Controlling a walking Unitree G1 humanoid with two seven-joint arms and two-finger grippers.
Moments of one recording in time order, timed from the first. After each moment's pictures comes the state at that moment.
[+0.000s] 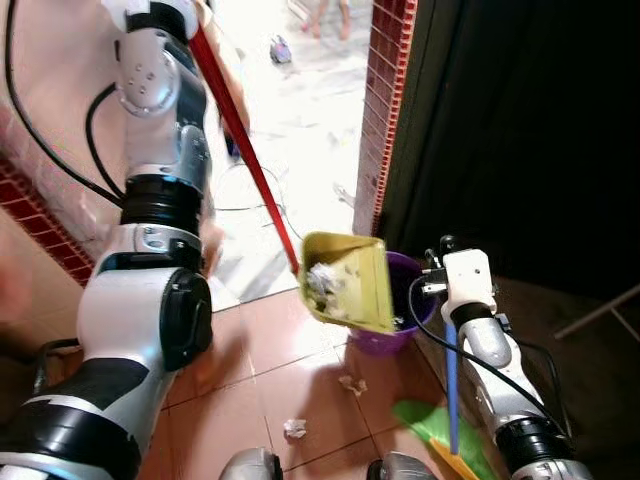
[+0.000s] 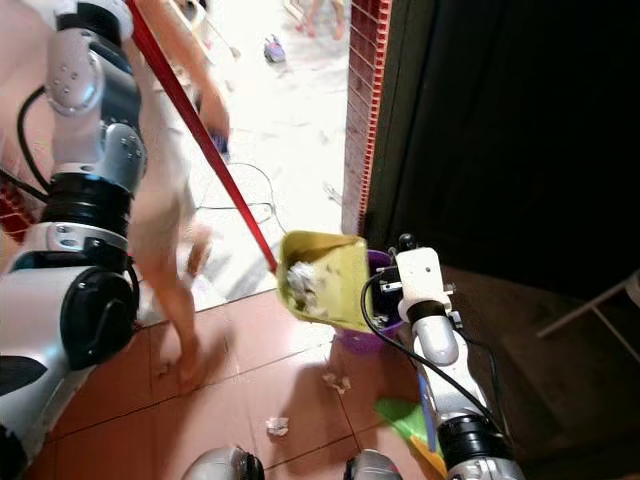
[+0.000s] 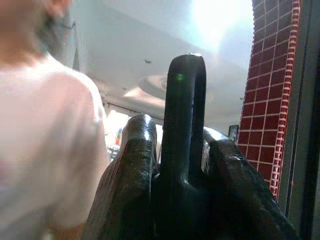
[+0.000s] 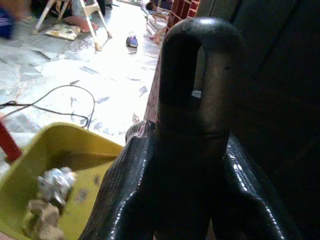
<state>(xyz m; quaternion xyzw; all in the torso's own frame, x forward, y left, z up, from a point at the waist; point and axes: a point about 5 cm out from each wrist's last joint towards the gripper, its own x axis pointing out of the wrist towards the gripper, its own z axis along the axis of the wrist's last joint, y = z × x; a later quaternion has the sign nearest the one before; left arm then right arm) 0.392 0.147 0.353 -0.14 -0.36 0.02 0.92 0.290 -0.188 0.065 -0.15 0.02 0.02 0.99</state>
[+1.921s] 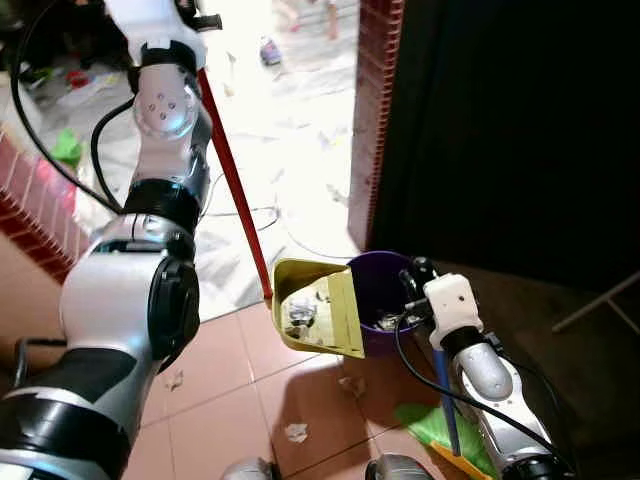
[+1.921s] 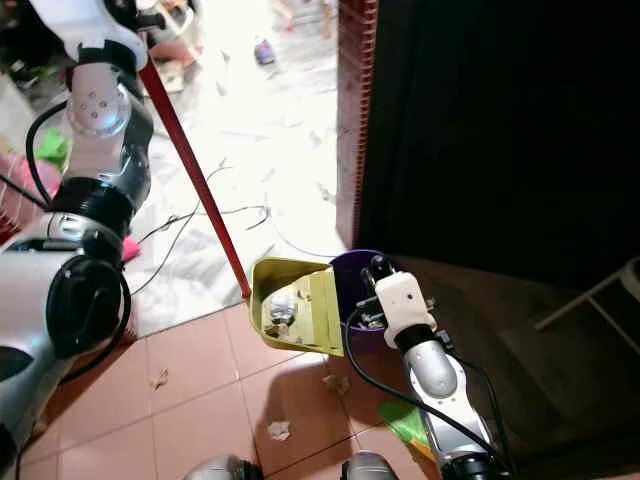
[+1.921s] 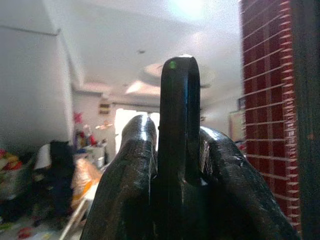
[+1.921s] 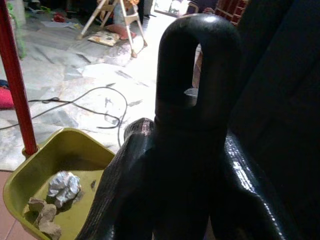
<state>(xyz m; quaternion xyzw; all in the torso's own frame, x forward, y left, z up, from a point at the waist) 0.406 0.149 0.327 -0.03 -0.34 0.05 0.94 0.258 -0.165 0.060 -0.16 0.00 0.14 0.98</state>
